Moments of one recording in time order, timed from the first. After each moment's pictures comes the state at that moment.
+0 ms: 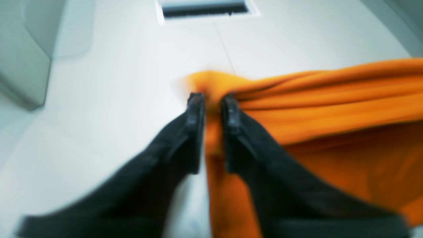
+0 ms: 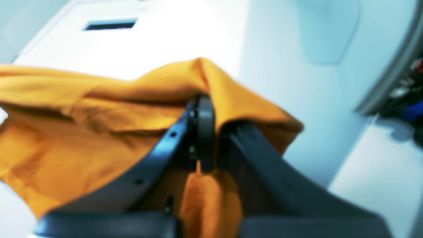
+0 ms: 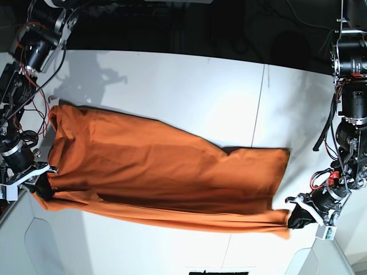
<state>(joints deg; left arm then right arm) -29.2 -29.7 1.8 58.3 -30.9 -26.7 23.3 16.5 11.6 29.3 81.1 24.6 32.2 -42.3</state>
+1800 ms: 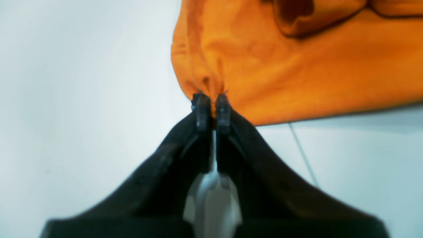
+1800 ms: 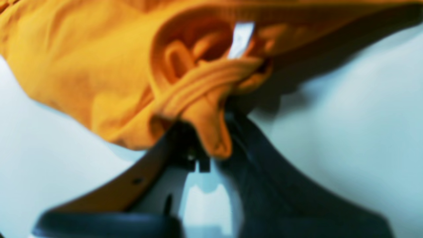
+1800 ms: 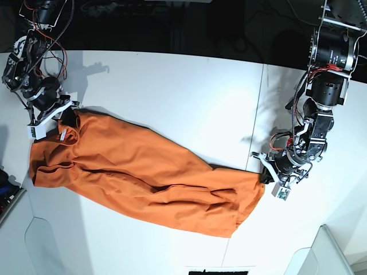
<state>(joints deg) -25.6 -23.7 15.5 45.8 -16.0 -21.5 12.1 -1.7 11.7 24.8 78.9 27.6 31.1 -47.1</state>
